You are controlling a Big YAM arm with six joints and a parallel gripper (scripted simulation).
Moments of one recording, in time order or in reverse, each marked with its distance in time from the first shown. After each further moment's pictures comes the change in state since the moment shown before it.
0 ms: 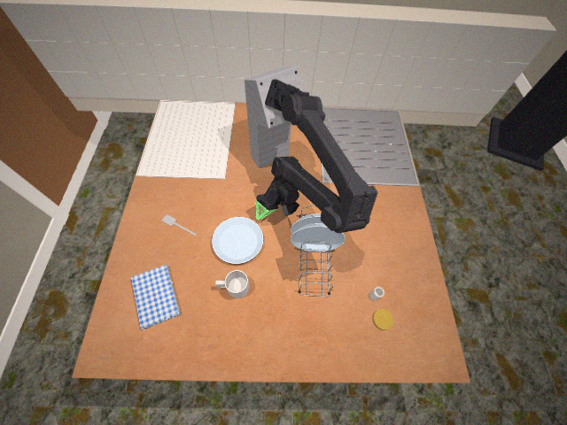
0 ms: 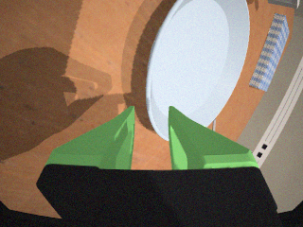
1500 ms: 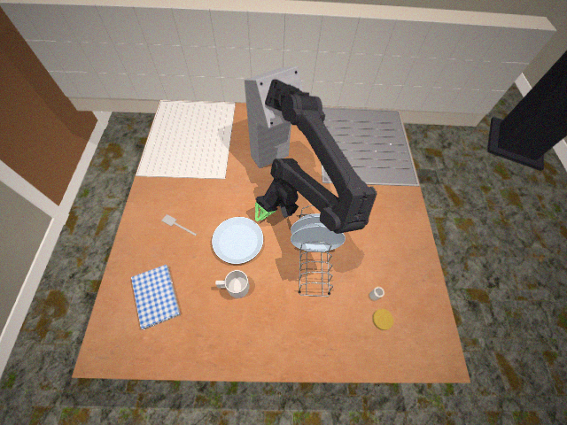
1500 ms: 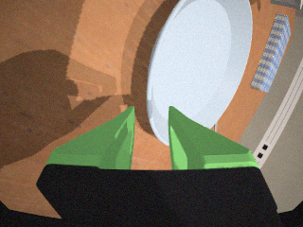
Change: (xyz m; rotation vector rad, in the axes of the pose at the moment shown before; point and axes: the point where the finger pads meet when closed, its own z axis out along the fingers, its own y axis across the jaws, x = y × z) arm 0.000 0.001 0.008 0.001 0.000 0.002
